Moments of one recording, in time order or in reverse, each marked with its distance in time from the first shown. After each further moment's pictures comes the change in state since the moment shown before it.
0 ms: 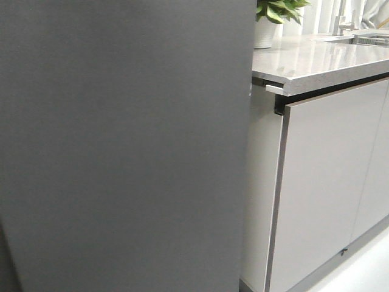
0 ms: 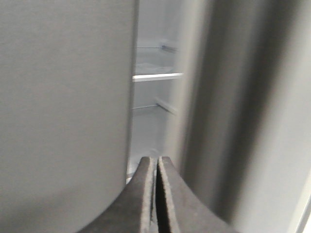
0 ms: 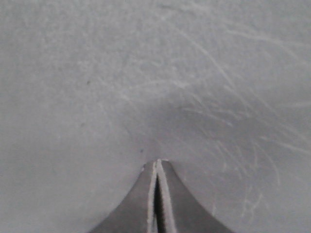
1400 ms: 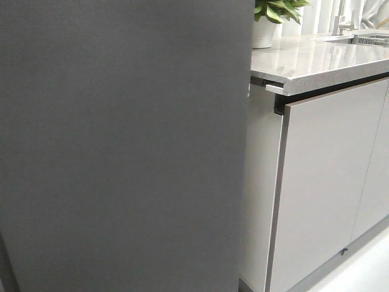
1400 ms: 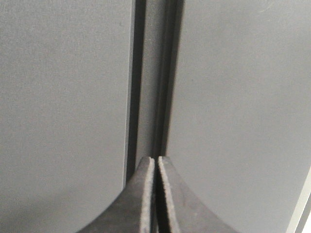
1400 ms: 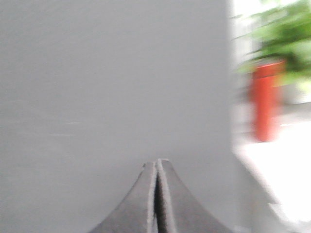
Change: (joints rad) left arm 0.000 0.000 0.000 0.000 0.000 0.000; right arm -0.410 -0.639 0.408 -0.195 0.193 -0.053
